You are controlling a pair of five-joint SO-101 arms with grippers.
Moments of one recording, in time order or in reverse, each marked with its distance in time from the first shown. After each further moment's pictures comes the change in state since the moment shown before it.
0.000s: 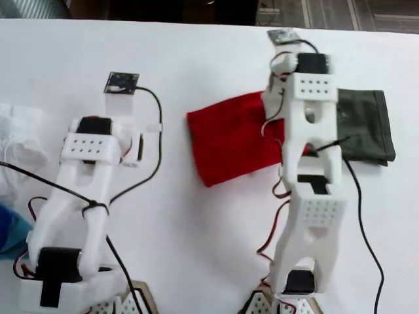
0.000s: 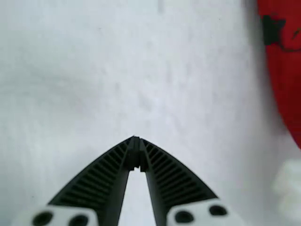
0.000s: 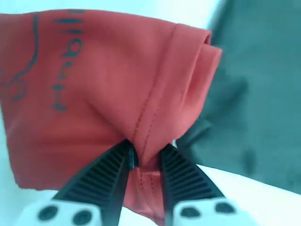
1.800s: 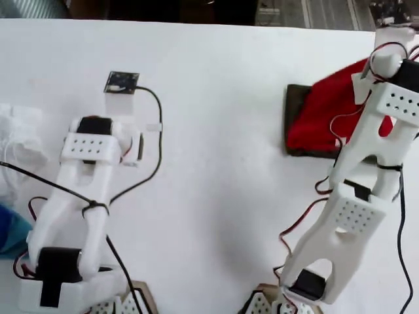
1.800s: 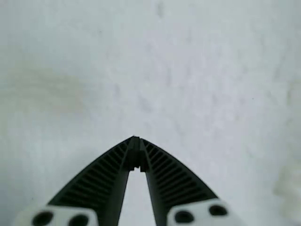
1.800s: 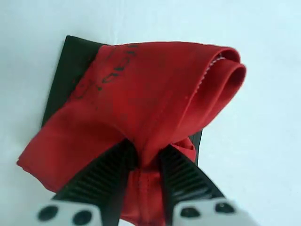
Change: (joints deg) left arm 0.0 0.0 0.0 -0.5 0.0; right arm 21.2 4.6 -24.1 -2.2 15.6
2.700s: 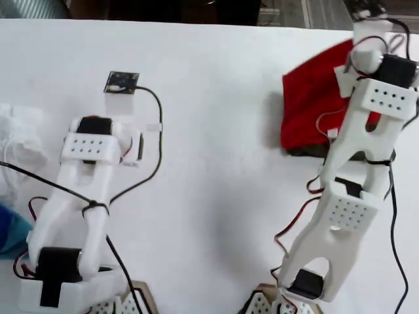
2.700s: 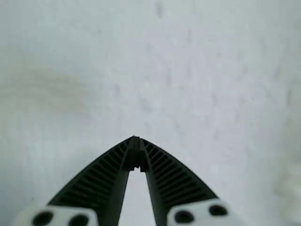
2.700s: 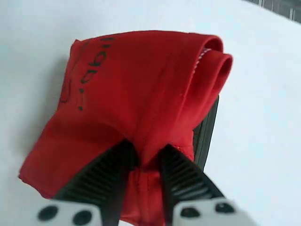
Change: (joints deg) left arm 0.0 0.0 0.0 0.0 0.0; right arm -3.3 0.6 -0.2 -2.2 2.0
